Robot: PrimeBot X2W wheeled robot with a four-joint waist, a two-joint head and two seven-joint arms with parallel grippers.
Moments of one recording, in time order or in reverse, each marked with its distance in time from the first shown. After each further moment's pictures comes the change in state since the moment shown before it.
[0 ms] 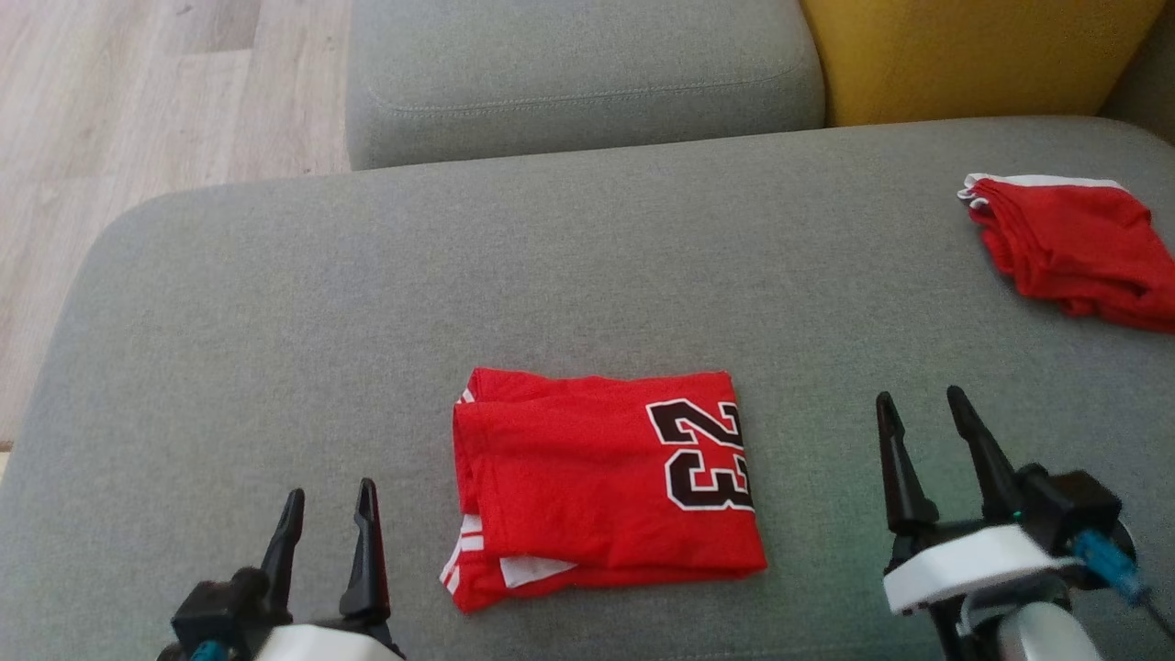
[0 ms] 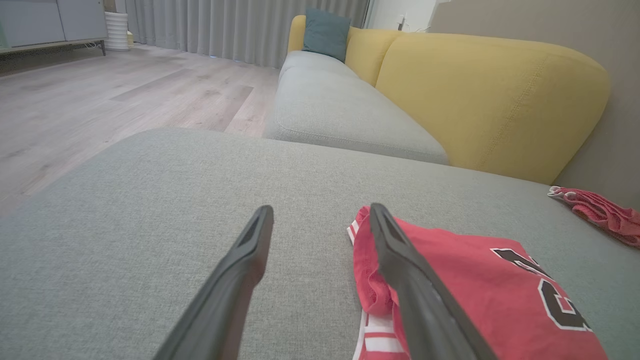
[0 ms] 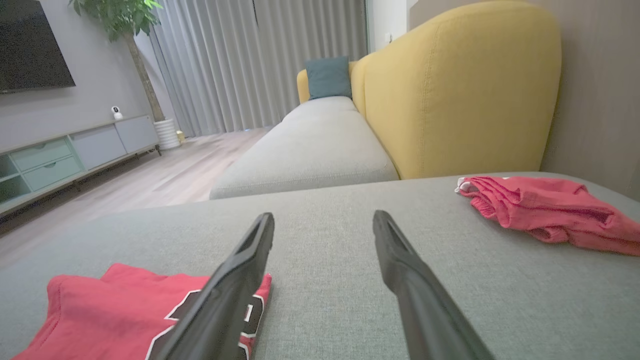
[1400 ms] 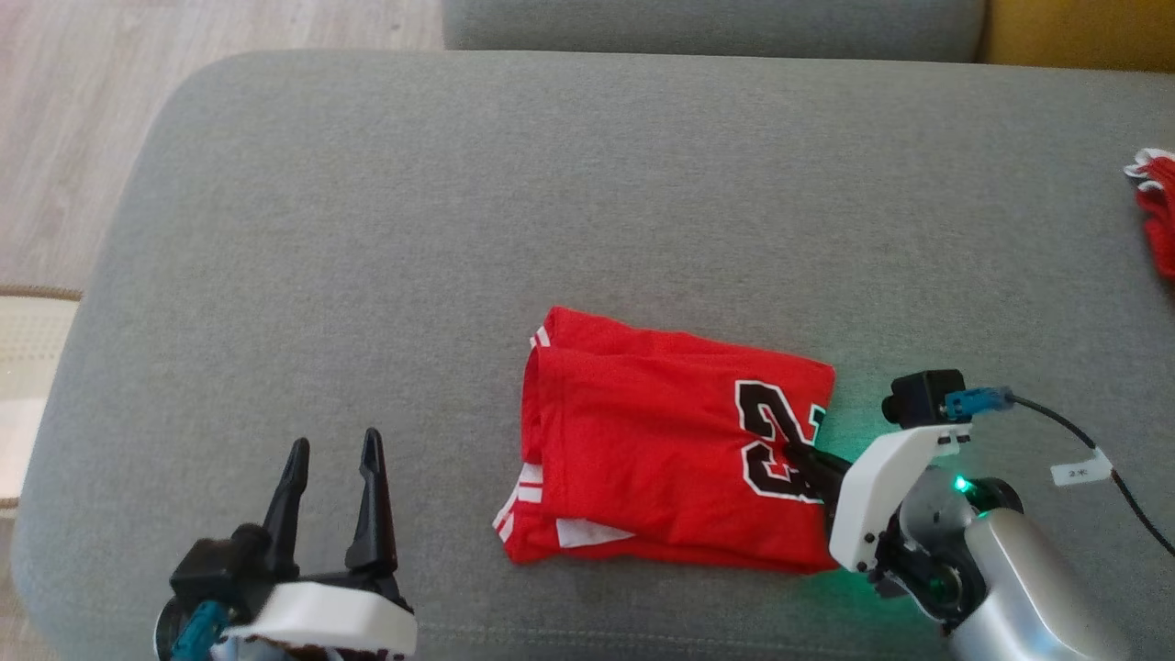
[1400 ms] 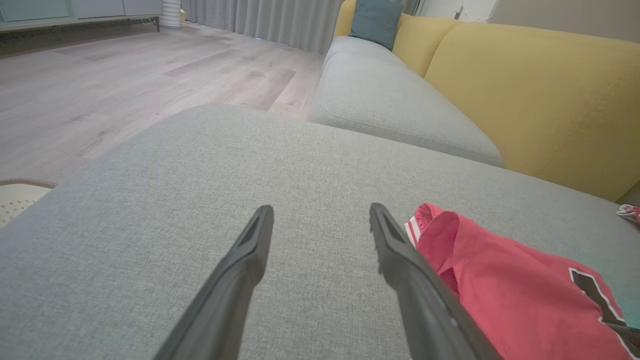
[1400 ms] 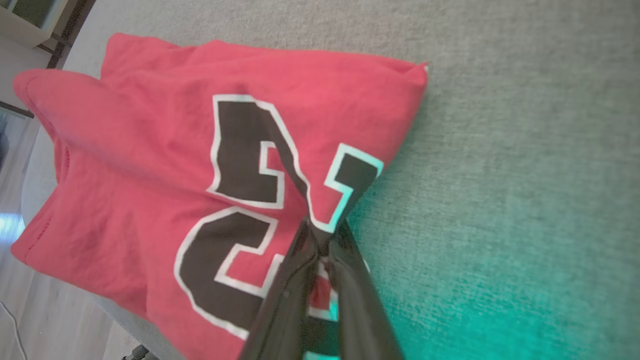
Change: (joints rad) left arm -0.072 -0.002 -0.019 -0.019 -0.016 0.011 0.000; right arm -0.250 -0.119 0.243 0.232 0.410 0.000 0.702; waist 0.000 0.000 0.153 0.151
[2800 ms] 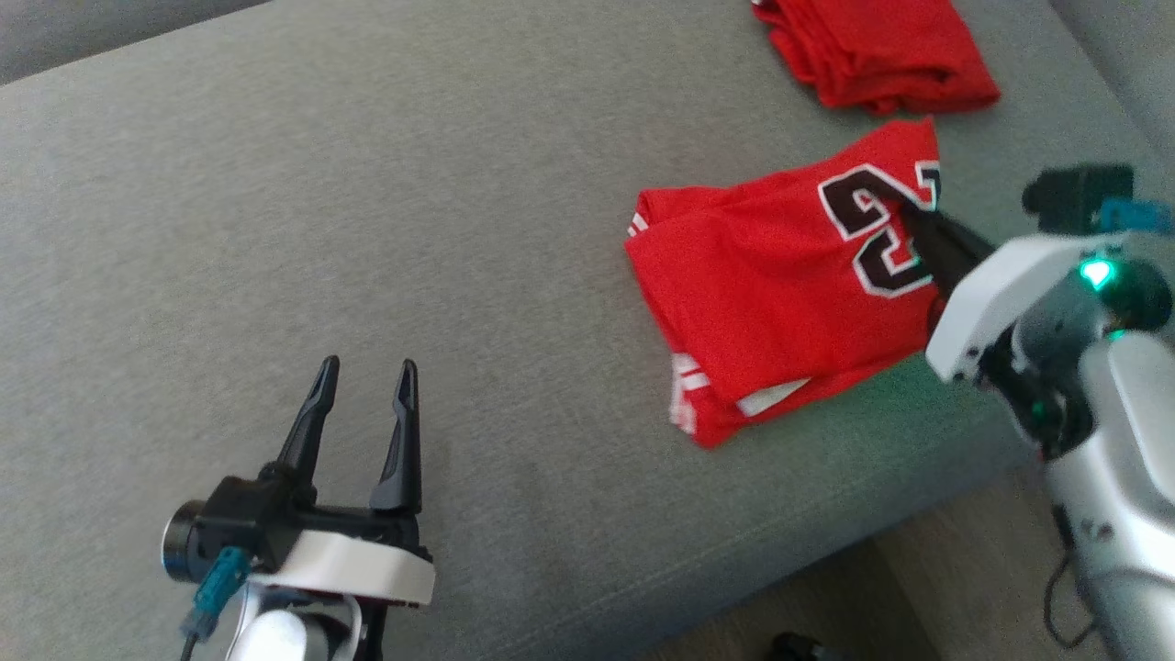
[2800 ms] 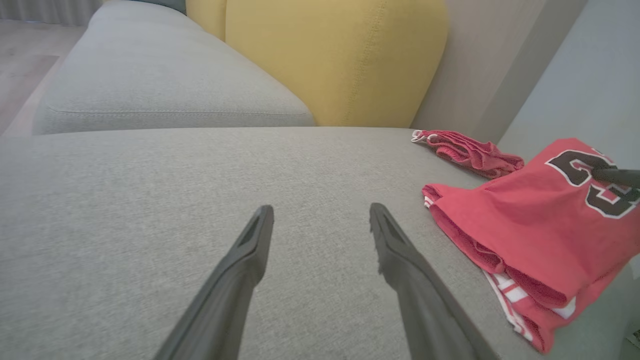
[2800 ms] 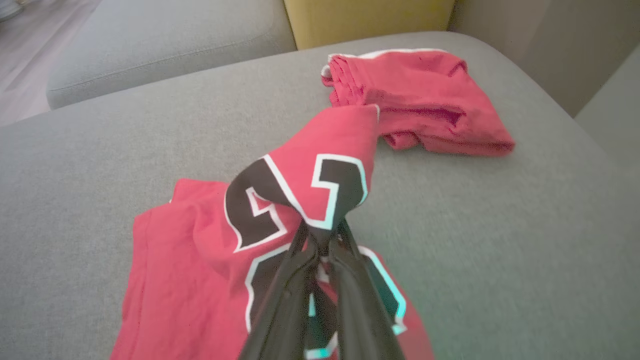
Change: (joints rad) left arm -0.105 0.004 -0.022 -0.034 0.118 -0.080 -0.002; right arm -0.240 -0.114 -0.088 -0.094 -0.109 0.000 -0.133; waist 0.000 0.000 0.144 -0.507
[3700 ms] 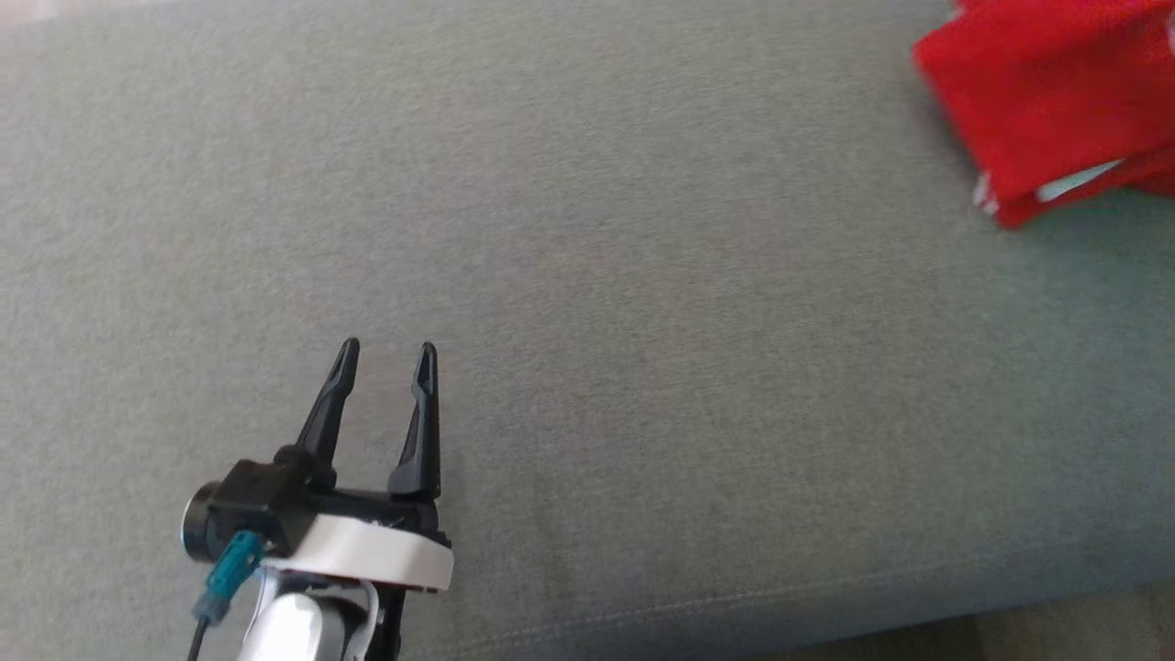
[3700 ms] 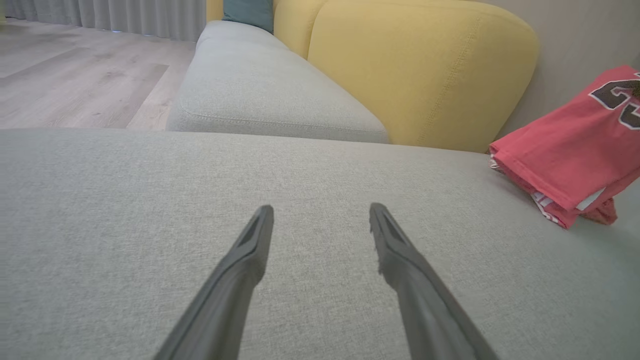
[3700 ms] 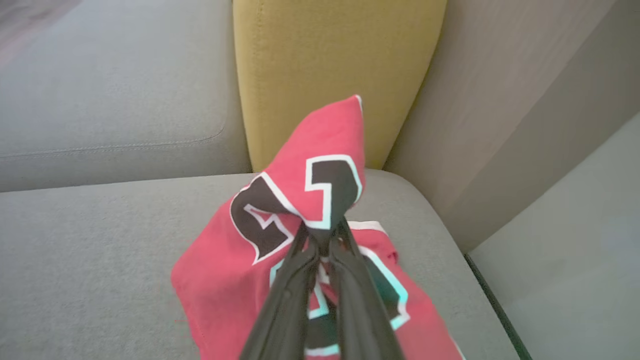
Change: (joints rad) left arm -0.029 -0.005 -0.042 -0.003 -0.036 0.017 0.000; right arm -0.499 -0.166 -0.158 0.425 -0.226 0.000 0.008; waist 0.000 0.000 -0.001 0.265
